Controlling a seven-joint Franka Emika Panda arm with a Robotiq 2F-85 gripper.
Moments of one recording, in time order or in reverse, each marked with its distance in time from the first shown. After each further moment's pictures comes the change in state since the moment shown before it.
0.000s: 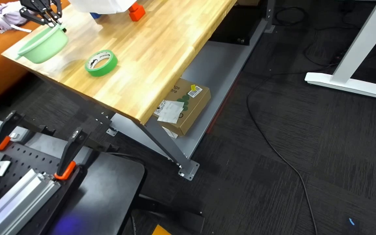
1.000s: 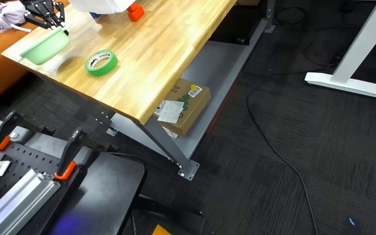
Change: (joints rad) arm 0.055 0.135 -0.002 0.177 -0.043 -0.165 -0.027
